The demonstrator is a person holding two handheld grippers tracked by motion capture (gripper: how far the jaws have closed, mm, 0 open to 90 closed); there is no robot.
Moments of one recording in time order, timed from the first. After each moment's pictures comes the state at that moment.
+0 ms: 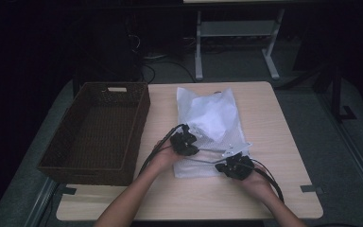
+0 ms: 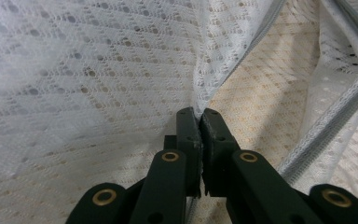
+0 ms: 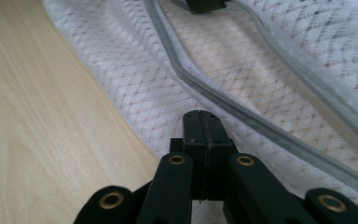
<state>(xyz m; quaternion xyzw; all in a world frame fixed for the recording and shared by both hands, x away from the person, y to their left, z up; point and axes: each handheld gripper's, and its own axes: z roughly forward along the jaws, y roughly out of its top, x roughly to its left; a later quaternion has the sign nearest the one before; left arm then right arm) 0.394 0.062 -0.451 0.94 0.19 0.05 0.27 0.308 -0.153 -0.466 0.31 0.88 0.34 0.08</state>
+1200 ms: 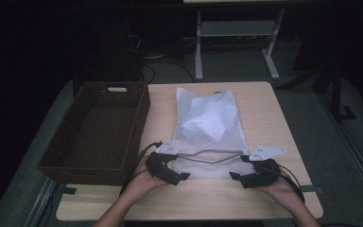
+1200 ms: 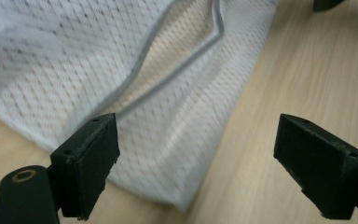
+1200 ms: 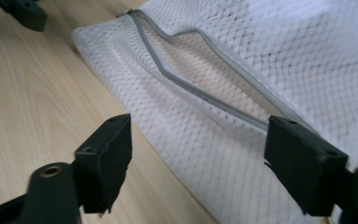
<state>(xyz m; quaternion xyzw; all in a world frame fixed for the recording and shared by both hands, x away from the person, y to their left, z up) 0.302 0.131 -0.431 0.89 0.24 0.04 0.39 0.273 -0.213 -0.436 0.32 0.84 0.41 0.12</state>
